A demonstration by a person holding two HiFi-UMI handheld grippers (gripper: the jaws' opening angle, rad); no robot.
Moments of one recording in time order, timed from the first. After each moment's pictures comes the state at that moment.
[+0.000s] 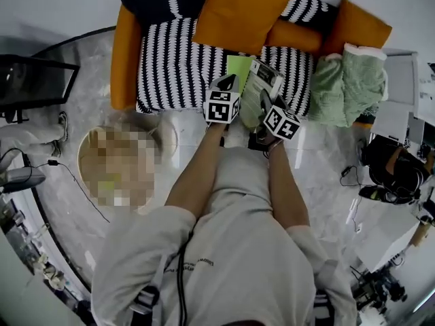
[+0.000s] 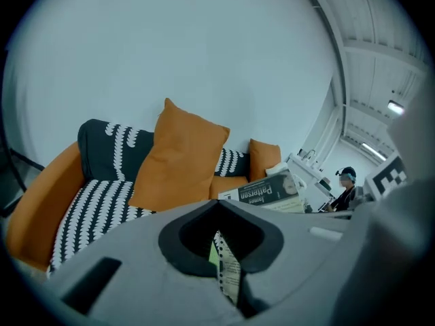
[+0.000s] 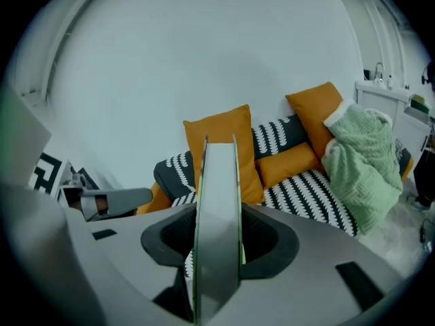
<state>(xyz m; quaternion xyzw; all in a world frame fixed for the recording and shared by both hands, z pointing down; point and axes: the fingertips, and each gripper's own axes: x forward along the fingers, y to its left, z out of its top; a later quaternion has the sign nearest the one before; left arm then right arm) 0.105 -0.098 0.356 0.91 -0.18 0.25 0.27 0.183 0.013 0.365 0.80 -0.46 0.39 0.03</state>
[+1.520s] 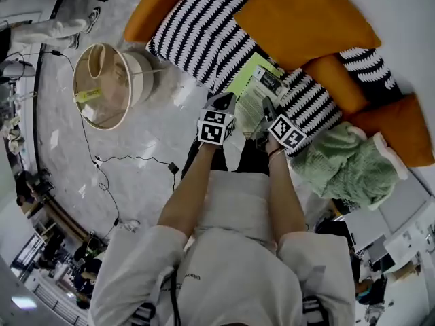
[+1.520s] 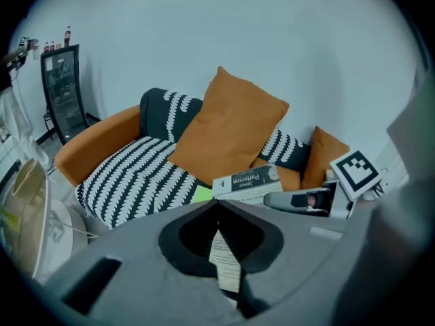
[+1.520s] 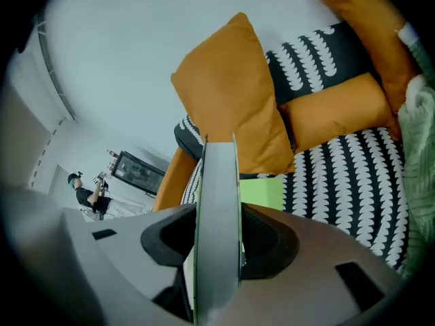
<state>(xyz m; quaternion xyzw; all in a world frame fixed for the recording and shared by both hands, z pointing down) 0.145 -0.049 0.459 0.78 -0.42 0.31 0.35 0.281 -0.028 0.518 0.56 -0.60 0.57 0.03</state>
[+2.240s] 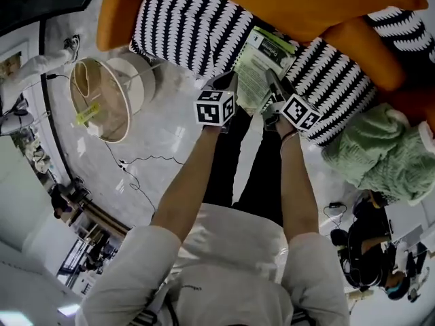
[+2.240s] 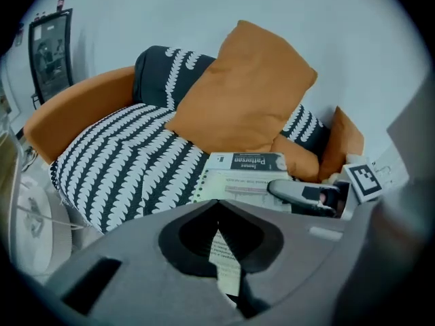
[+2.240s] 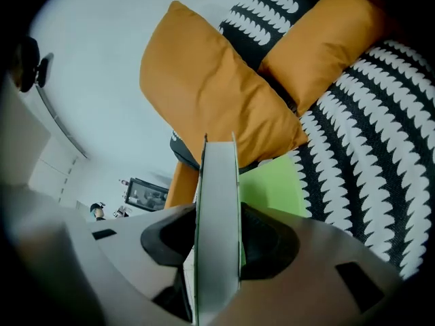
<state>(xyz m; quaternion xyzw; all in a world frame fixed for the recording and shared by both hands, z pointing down) 0.146 -0.083 0.619 0.75 -0.39 0.35 0.40 0.269 -0.070 0.645 0.52 -0.59 0.60 -0.12</state>
